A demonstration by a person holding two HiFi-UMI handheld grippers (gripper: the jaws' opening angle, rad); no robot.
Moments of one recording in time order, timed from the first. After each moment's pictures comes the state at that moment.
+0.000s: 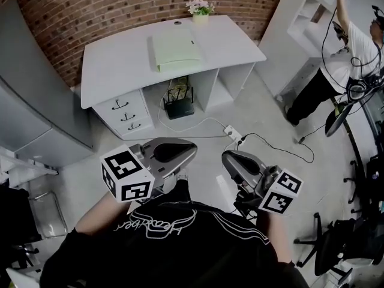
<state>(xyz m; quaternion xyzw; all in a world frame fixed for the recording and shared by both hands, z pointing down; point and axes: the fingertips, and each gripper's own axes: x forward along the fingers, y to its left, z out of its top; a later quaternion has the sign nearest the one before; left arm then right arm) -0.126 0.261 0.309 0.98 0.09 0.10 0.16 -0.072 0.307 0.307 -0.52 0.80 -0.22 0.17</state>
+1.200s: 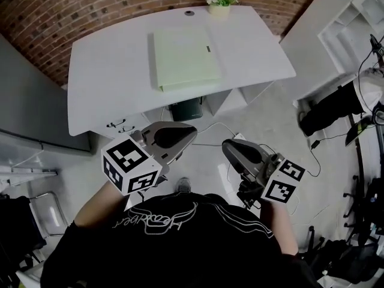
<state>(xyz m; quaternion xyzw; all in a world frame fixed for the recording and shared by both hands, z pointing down) -0.012 0.013 0.368 0.98 0.02 0.15 0.15 0.038 0.064 0.365 -0.49 0.81 -0.30 0.12</state>
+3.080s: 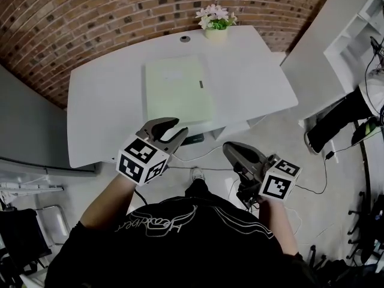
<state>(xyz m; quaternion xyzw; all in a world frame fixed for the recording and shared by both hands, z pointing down) 0.079 -0.133 0.413 0.96 -0.11 0.24 0.08 0.153 -0.036 0.375 -0.49 0.79 -0.33 0.15</state>
